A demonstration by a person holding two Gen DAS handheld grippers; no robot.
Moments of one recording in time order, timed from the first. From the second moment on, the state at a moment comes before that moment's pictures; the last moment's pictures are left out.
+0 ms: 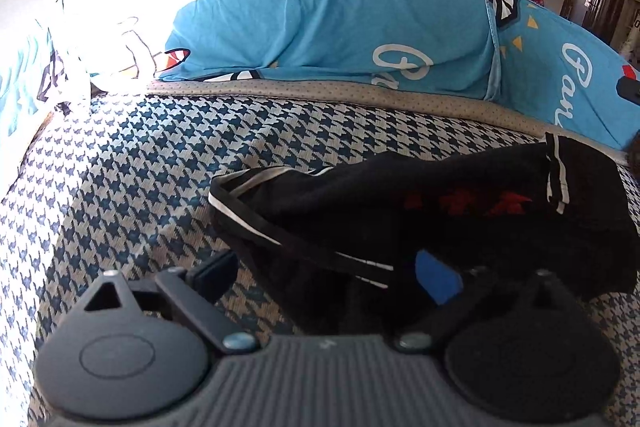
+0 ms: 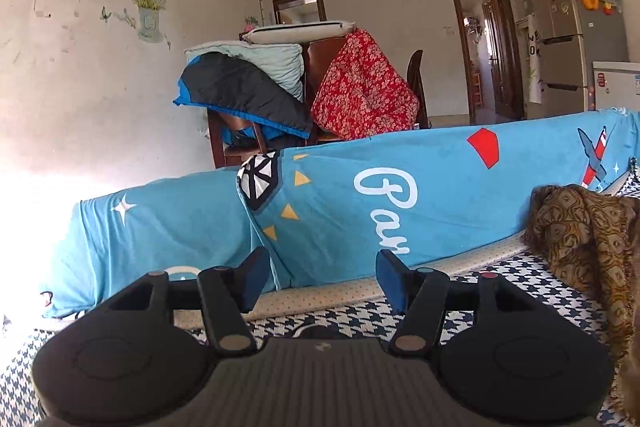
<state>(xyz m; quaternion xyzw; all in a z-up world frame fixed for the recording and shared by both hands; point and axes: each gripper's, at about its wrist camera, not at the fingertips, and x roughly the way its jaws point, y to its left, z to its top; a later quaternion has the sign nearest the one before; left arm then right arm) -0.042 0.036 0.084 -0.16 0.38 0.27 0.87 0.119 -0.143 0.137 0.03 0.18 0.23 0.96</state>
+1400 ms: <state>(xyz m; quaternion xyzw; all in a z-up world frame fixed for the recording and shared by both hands) -0.029 0.020 0.070 -0.15 0.43 0.22 0.86 0.143 -0.147 0.102 0.05 0.25 0.20 0.94</state>
